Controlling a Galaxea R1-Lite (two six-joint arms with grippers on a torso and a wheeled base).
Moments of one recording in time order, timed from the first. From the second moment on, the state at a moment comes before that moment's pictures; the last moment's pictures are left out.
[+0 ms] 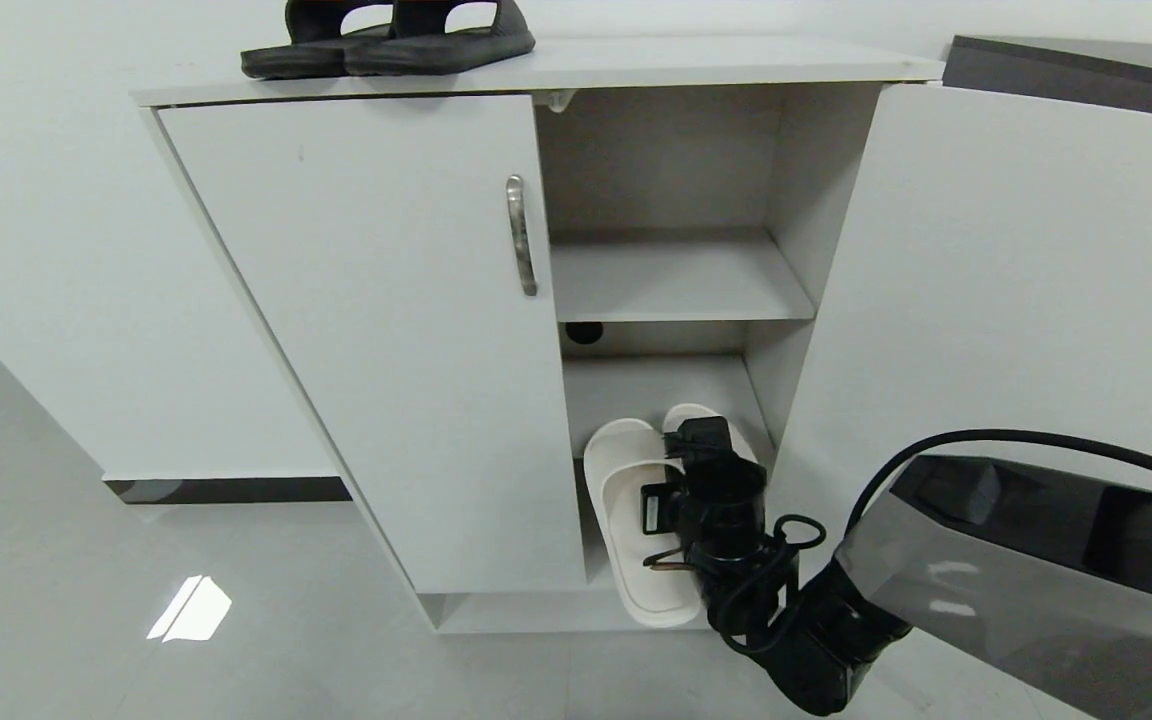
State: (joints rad) left arm 0.00 0.00 0.00 0.00 -0.03 0.02; right arm 0.79 2.38 -1.09 -1.20 -0.61 0.12
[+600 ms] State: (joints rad) left arm 0.00 0.00 0.00 0.00 -0.03 0.01; right arm 0.77 2.44 -1.19 -1.10 -0.69 0.12
